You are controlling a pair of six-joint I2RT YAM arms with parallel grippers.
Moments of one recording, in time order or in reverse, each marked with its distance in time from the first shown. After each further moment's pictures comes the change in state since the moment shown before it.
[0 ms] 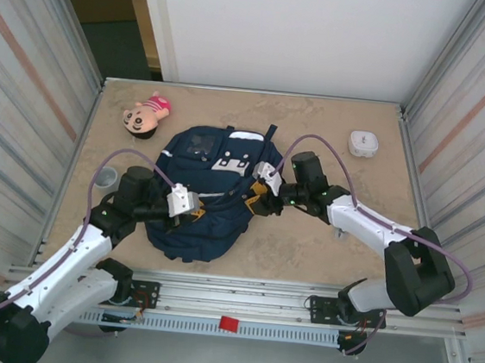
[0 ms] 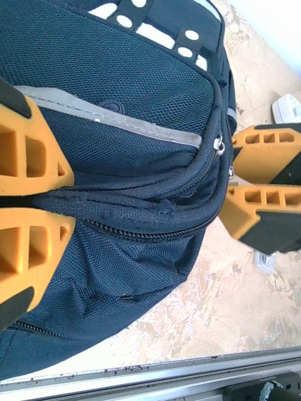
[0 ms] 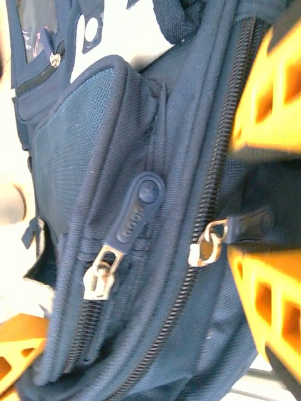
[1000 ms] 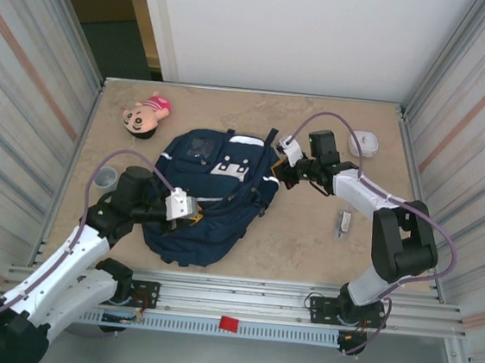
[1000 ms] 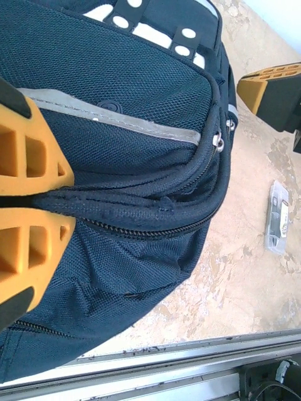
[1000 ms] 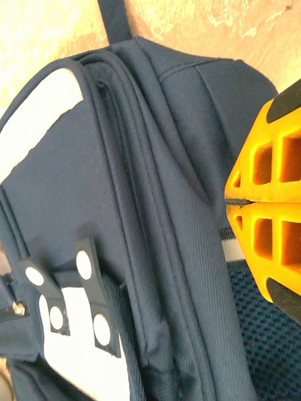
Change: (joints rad) left arm 0.004 -0.027 0.039 -0.129 0.012 0.086; right arm -0.219 0.197 0.205 -0.107 0.174 0.030
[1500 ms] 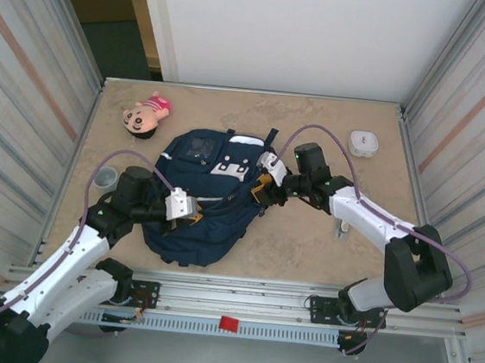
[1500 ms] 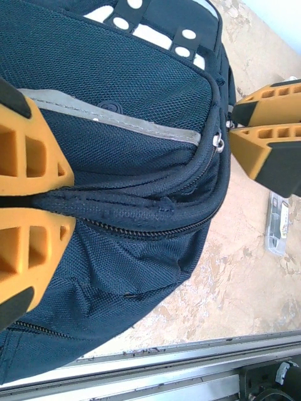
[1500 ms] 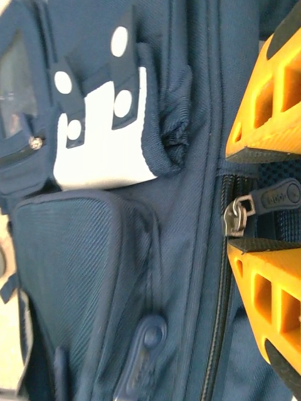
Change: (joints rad) left arm 0.000 0.003 0.000 0.001 -0.002 -0.002; right arm 0.170 -0.156 -0.107 -0.025 -0.061 -0.043
